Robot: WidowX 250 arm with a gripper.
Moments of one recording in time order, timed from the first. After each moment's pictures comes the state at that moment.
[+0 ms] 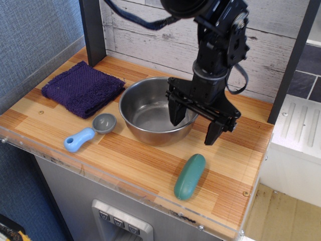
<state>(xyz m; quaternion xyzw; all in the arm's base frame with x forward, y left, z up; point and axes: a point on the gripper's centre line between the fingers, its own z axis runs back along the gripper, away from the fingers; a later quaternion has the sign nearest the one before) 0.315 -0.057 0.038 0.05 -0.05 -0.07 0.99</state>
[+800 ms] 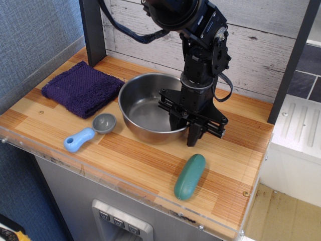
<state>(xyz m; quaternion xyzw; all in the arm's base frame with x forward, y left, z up) 0.313 -0.041 0.014 0.04 -0.03 -0.07 1.00</state>
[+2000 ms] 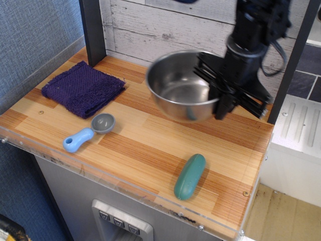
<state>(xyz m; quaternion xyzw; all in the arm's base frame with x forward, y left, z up) 0.324 -0.088 0.076 0.09 -0.06 -0.15 0.98</state>
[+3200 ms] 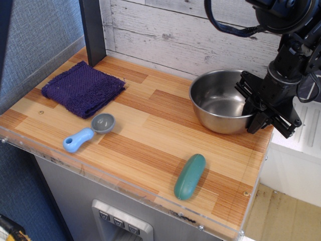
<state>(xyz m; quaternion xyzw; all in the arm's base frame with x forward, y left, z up) 0.365 -0.128 0.030 0.10 -0.05 -0.25 0.96</state>
